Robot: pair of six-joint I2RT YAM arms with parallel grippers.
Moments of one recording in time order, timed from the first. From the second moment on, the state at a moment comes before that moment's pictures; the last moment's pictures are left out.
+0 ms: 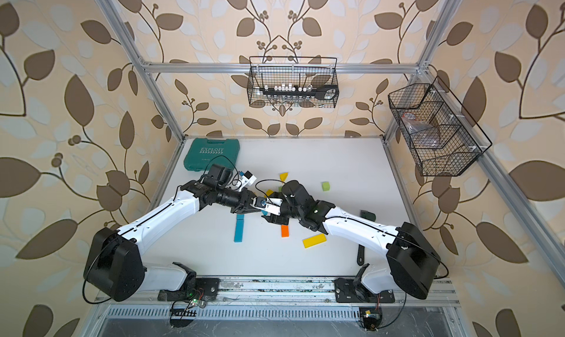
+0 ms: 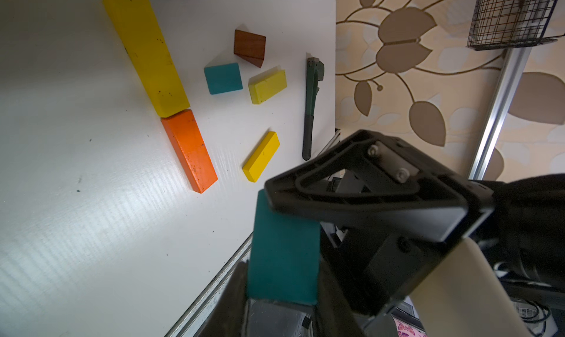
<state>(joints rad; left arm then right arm) -0.46 1.36 0.96 -0.57 0.92 -0.58 0.83 1.41 0.89 -0.07 -0.21 -0.57</state>
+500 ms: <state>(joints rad) -0.46 1.39 0.96 -0.57 0.92 -0.60 0.83 1.41 0.89 -0.09 -0.20 -0.57</state>
